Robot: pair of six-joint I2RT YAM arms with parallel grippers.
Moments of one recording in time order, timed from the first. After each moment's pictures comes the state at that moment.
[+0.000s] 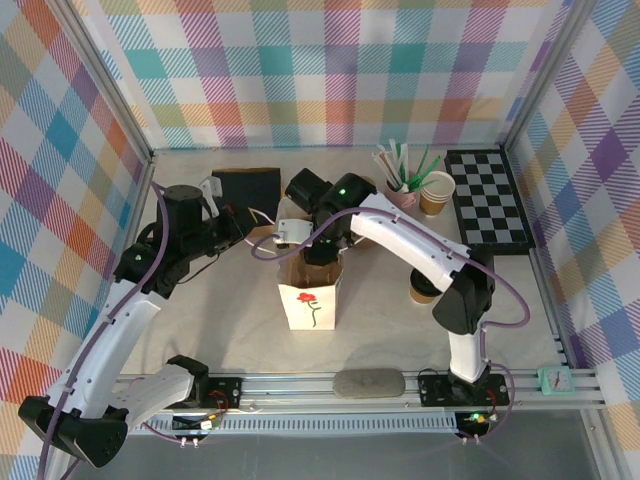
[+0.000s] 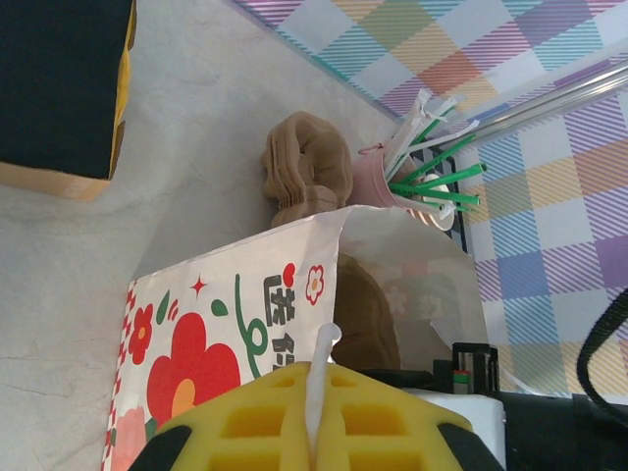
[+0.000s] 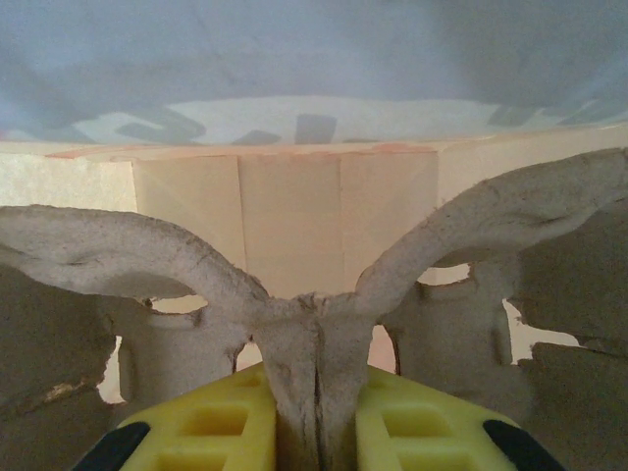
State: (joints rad) left arm -0.36 0.99 1.15 -0.68 0.23 -0.81; right arm 0.91 1.92 1.99 -1.34 -0.08 -0.65
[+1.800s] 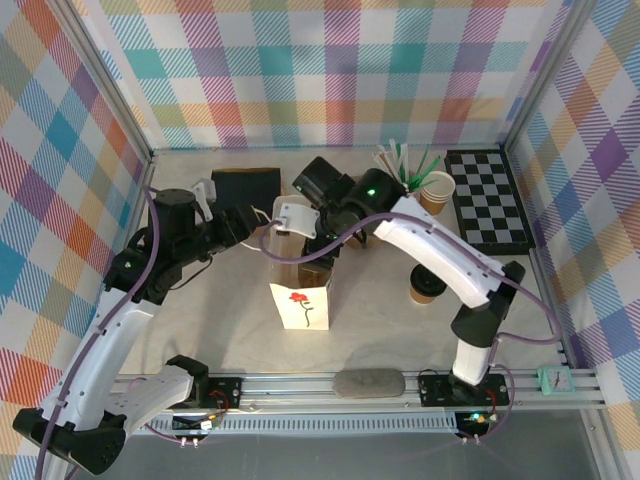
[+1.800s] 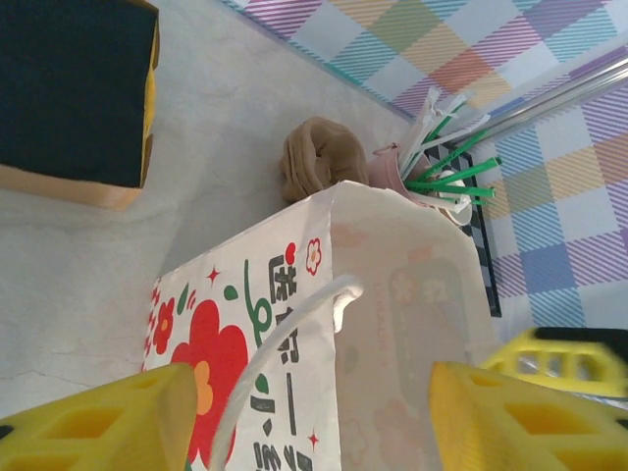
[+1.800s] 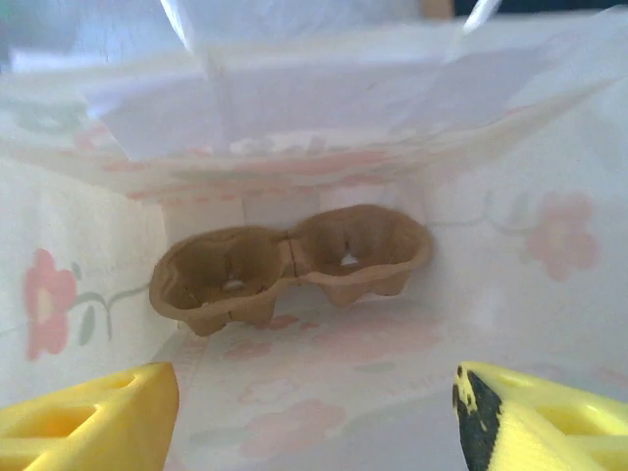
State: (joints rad) left arm -0.36 0.95 1.19 -0.77 0.19 -0.73; right arm 0.96 1.78 2.11 -1.38 -0.04 -0.48
